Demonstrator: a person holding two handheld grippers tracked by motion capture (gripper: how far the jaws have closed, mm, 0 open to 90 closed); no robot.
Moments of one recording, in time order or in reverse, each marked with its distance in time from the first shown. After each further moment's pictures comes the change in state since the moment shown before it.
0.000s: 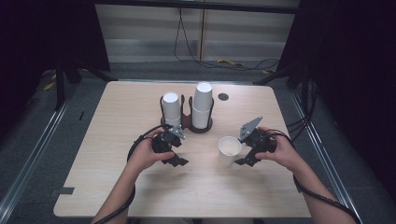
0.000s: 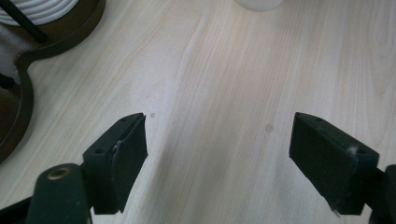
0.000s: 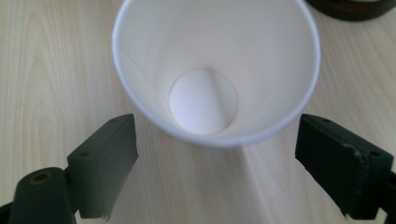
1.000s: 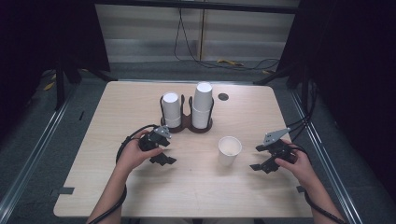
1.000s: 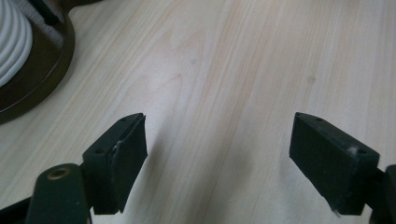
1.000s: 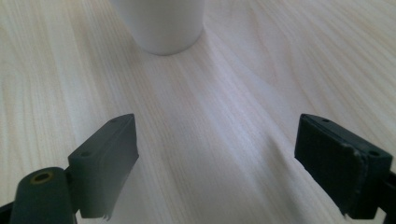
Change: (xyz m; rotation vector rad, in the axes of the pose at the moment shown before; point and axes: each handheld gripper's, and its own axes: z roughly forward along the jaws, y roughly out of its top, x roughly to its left) left arm 0.025 -0.040 -0.009 -0.007 0.023 -0.013; right arm -0.001 -0.087 -0.003 -0.128 -0.054 0.224
